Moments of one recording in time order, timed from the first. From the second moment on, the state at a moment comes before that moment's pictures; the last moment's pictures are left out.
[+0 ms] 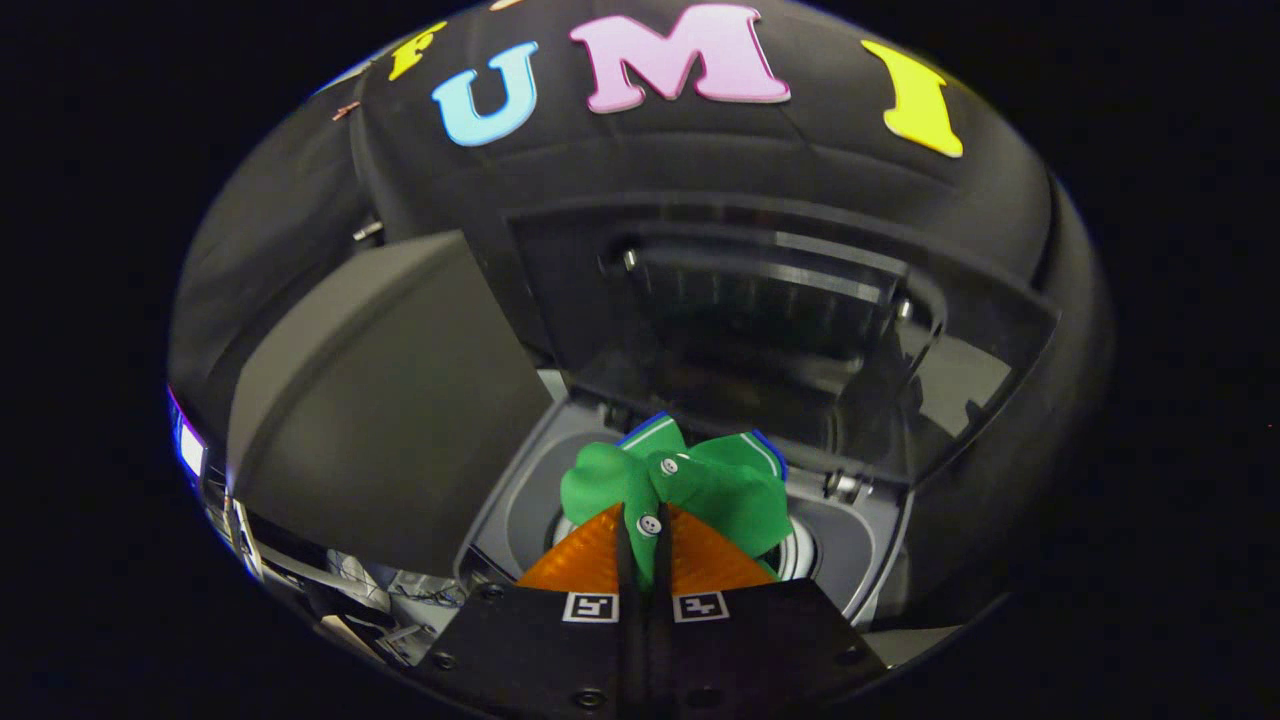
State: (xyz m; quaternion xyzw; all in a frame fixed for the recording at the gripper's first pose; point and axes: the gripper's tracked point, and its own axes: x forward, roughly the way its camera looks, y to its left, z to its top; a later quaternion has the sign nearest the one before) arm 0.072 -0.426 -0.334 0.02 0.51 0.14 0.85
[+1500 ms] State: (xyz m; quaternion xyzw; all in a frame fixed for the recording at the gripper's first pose) arm 0.051 -0.479 -0.347 0.07 0.49 0.06 0.87
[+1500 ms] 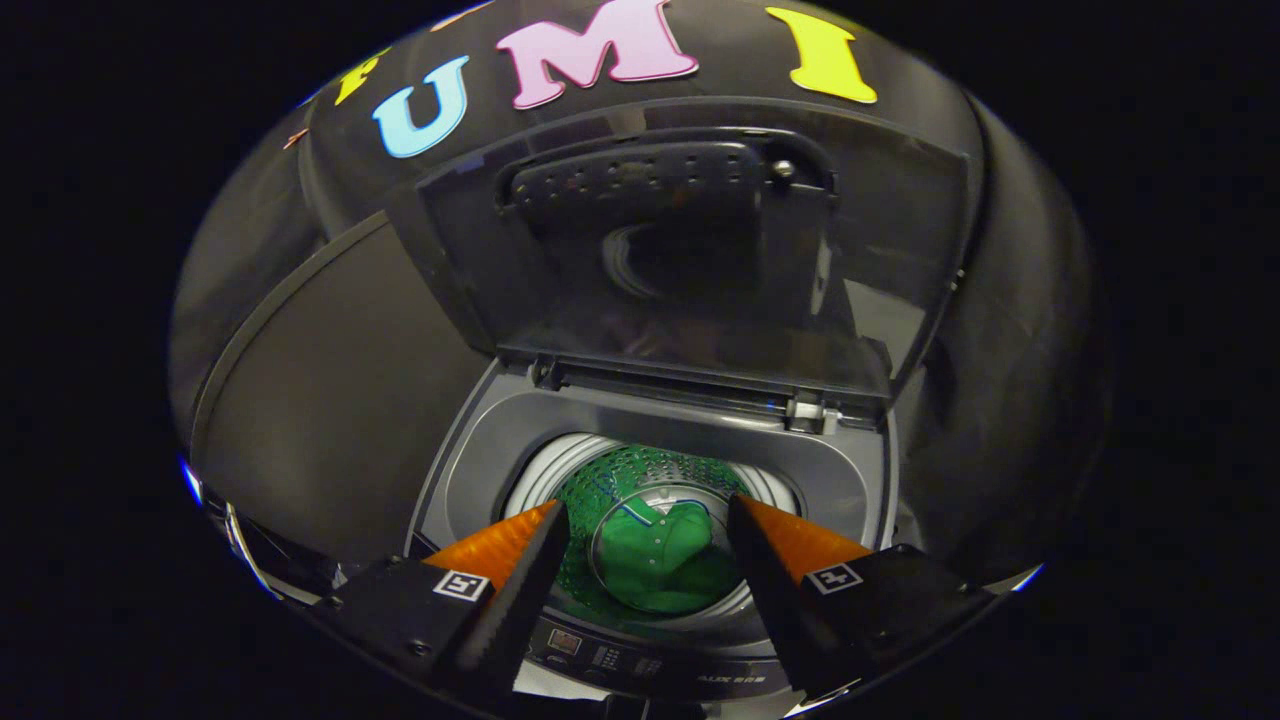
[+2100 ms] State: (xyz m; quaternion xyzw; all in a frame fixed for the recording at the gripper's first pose) arm 0.104 -0.461 -0.250 0.05 0.42 0.06 0.90
